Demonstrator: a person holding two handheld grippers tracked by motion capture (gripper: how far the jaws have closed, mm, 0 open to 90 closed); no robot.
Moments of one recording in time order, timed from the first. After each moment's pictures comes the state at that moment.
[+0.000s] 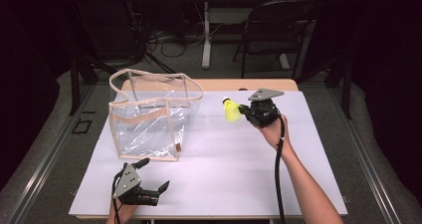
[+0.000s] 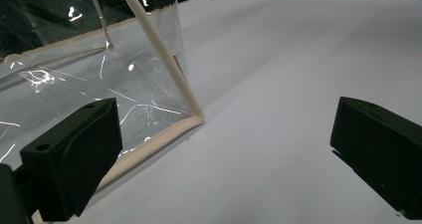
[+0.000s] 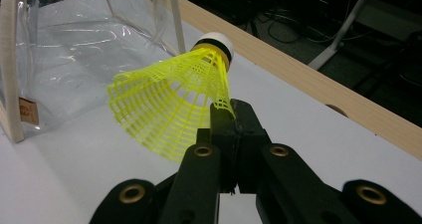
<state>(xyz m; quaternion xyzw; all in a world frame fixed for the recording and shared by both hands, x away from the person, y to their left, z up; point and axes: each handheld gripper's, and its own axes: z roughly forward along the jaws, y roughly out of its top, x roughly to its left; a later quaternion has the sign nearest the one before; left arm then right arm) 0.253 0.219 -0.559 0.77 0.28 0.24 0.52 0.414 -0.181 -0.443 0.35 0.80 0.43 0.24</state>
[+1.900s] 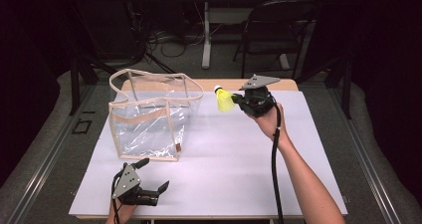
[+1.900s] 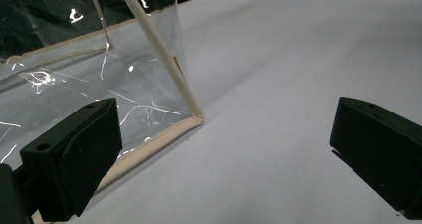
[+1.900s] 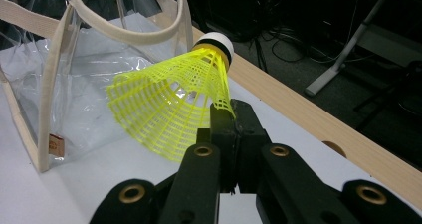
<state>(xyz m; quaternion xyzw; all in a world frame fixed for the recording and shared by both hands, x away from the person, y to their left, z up) 0.252 0.219 -0.558 0.77 0.28 0.24 0.52 0.417 -0.160 -0.400 0.32 0.80 0.45 0.24</state>
